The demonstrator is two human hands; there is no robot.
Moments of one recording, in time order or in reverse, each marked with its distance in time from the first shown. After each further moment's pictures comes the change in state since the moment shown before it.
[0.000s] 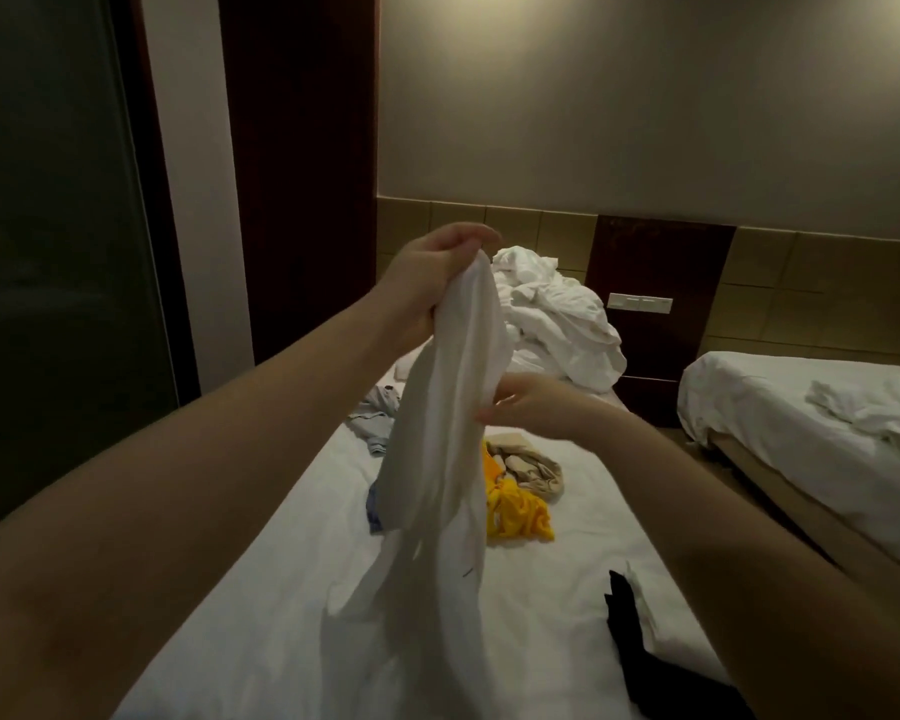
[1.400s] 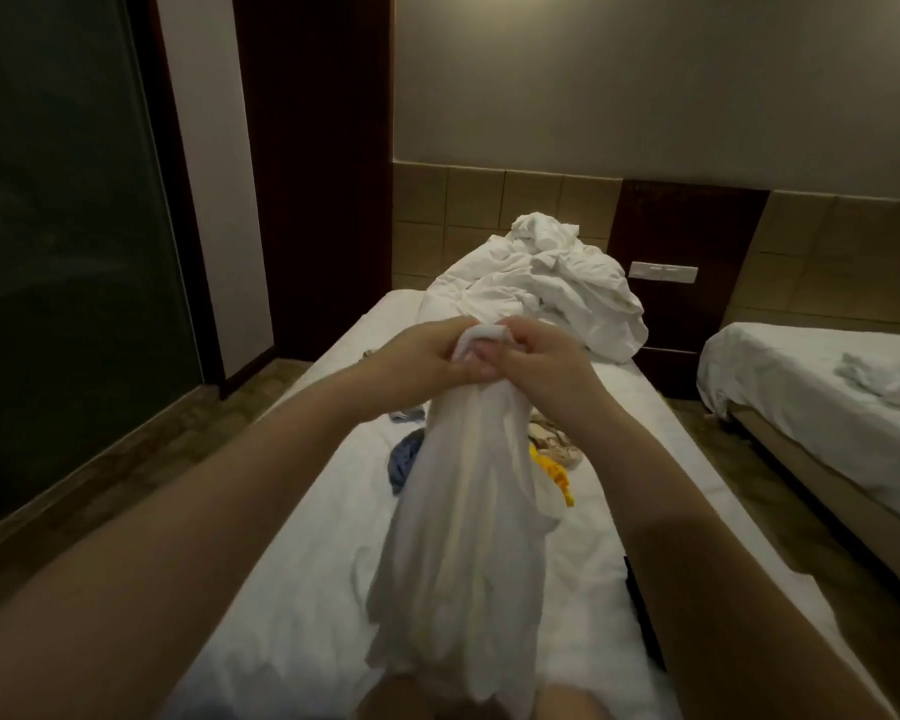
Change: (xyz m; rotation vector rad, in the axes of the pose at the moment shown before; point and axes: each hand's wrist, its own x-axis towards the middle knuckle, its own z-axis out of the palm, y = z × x) left_hand -0.064 -0.052 -0.041 0.776 -0.319 -0.006; right_hand -0.020 -0.031 0.044 0.283 0.408 -0.238
